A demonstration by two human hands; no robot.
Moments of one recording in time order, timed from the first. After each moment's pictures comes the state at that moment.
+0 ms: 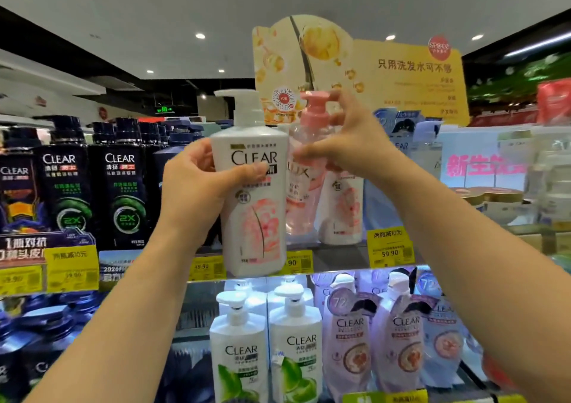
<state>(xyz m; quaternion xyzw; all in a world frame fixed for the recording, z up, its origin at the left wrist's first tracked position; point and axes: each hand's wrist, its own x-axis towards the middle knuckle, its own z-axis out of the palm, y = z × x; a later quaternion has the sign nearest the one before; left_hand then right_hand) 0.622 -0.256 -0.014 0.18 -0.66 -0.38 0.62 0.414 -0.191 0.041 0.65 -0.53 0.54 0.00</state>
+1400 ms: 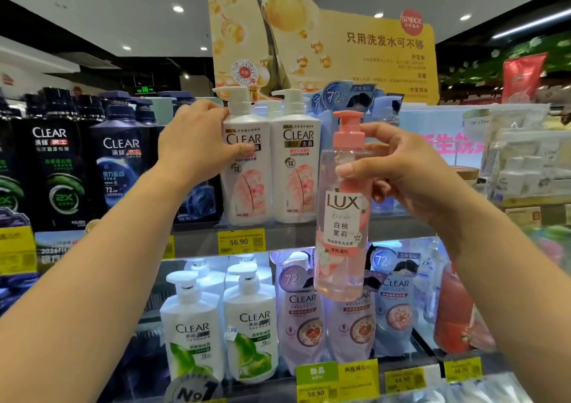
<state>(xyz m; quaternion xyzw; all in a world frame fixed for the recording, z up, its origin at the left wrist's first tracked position) 0.543 -0.296 0.013 0.40 -0.81 0.14 0.41 0.333 -0.103 -0.016 0.57 -0.50 0.62 -0.21</state>
